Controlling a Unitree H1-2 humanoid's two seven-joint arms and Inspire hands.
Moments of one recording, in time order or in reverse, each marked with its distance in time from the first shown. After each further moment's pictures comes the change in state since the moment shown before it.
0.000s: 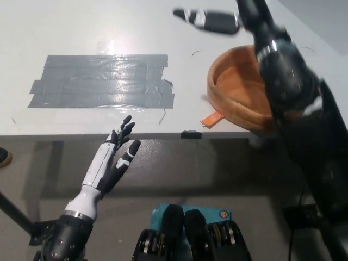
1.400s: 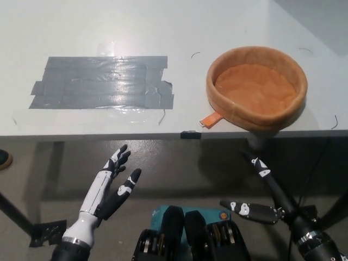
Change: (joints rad) left_arm 0.116 -0.001 -0.002 0.024 0.001 -0.021 0.001; right_arm 0.745 -0.065 0.020 -0.169 0.122 -0.176 0.095
